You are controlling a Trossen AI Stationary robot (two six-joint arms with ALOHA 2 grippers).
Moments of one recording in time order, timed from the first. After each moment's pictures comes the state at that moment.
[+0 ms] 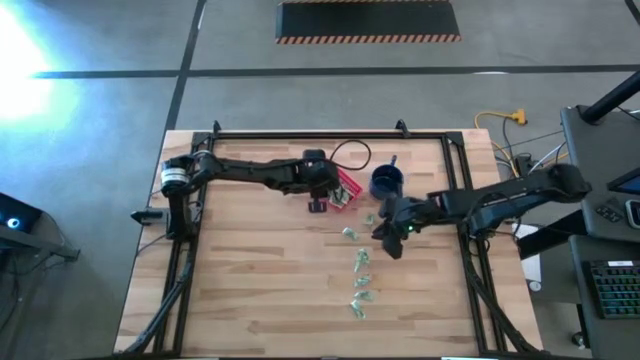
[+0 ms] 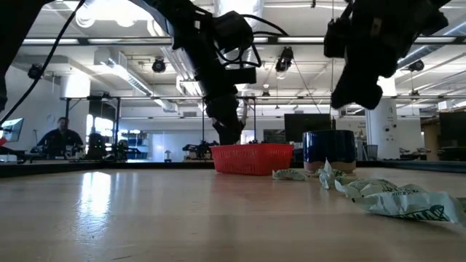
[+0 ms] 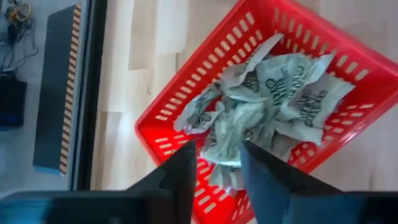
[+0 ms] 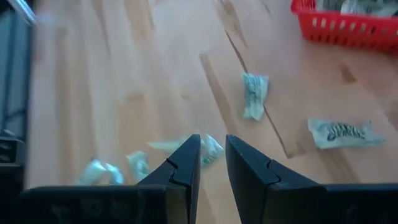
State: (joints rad) left arm 0.19 1.86 1.38 -0.45 -0.34 0.33; right arm 0.11 1.17 0.63 -0.24 -0.02 0.60
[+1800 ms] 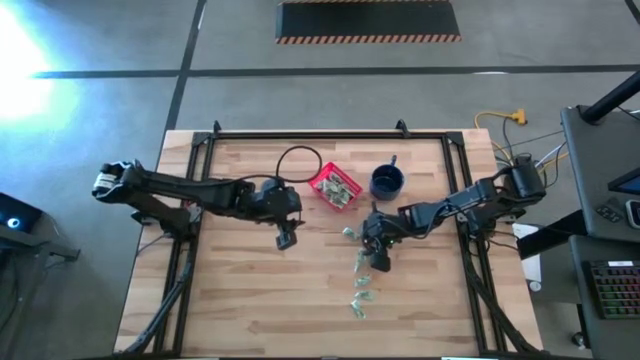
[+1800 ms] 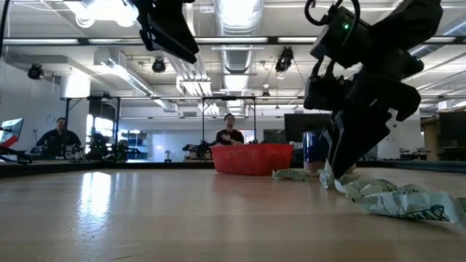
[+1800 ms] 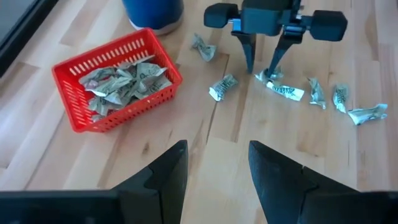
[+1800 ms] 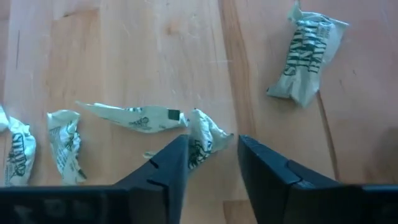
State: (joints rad) left arm -0.12 1.35 1.16 -0.60 -0.23 -0.32; right arm 0.11 1.61 0.64 -0.02 -0.11 0.36
